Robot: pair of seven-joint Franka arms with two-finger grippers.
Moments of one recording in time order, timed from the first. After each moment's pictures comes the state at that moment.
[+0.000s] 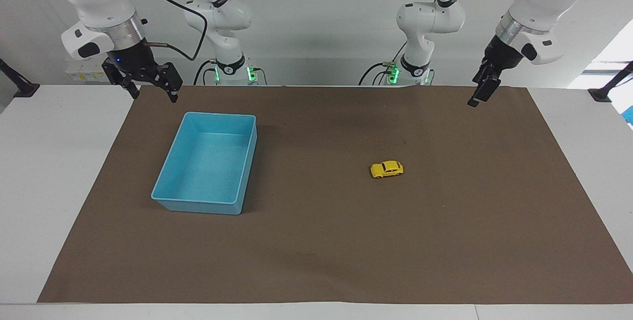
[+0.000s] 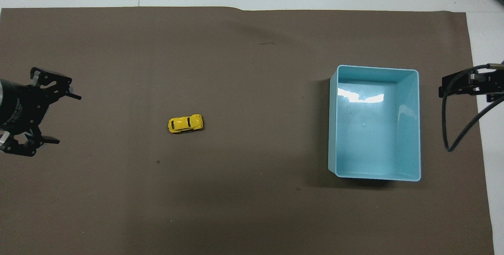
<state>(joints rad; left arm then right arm) -0.12 -0.10 0.00 -1.73 -0.10 1.63 -1.27 -0.05 0.04 0.04 -1.48 -0.03 1.53 0.11</state>
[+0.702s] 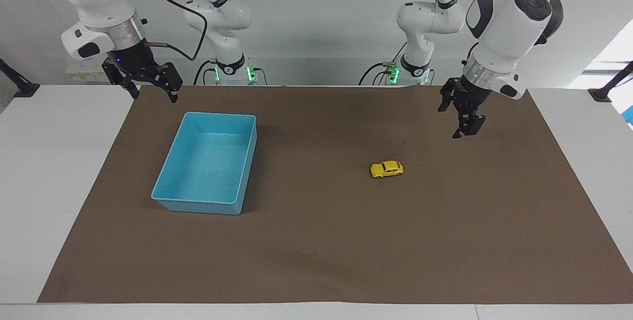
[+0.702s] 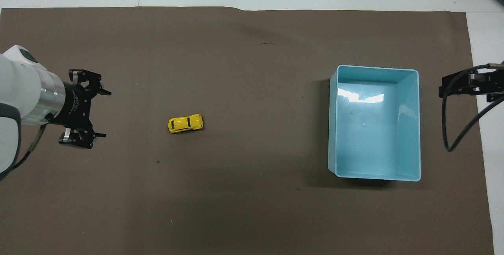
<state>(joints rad) -0.19 -0.03 0.00 -1.88 -0.10 1.90 -1.95 -0.05 0.04 0.04 -1.48 -0.03 1.53 0.11</state>
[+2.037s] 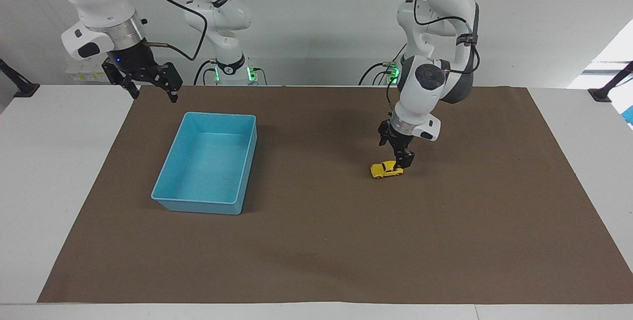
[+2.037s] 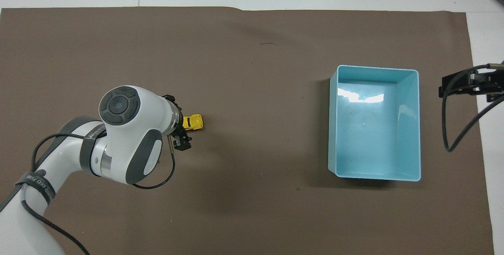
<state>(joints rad) -0.42 0.14 -0.01 -2.10 -0.10 2.30 -2.22 -0.05 0.04 0.04 -1.48 -0.03 1.53 0.11</state>
